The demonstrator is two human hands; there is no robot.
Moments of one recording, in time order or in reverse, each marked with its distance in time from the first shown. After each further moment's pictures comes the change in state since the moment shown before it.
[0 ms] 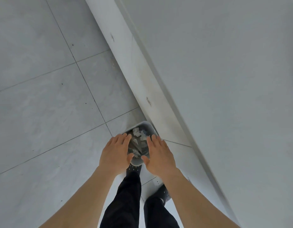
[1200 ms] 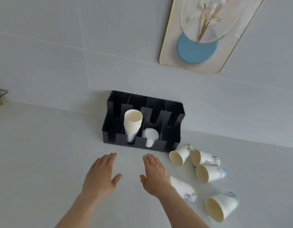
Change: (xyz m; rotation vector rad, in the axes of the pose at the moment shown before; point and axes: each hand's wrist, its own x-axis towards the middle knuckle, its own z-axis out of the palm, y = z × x) left_hand -0.035 0.417 -0.172 0.198 0.163 0.887; right_hand -0.337 0.227 -0.154 0.263 0.782 0.688
